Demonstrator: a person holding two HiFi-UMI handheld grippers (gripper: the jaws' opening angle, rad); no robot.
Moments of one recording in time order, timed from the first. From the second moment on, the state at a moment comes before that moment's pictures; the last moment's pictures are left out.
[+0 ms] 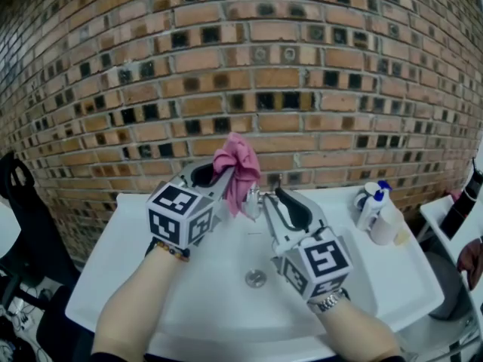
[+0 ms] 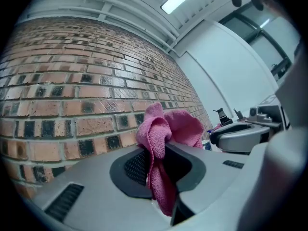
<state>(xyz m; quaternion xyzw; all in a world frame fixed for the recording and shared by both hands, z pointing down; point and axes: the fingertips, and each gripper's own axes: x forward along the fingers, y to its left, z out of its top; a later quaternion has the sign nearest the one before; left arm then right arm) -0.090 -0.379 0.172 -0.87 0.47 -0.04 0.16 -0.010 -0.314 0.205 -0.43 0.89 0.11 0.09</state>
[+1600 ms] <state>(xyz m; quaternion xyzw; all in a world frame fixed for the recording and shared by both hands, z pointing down) -0.082 -0.465 0.214 -0.88 0.46 -0.07 0.12 -0.008 -0.326 0.225 -0.43 0.89 0.10 0.07</state>
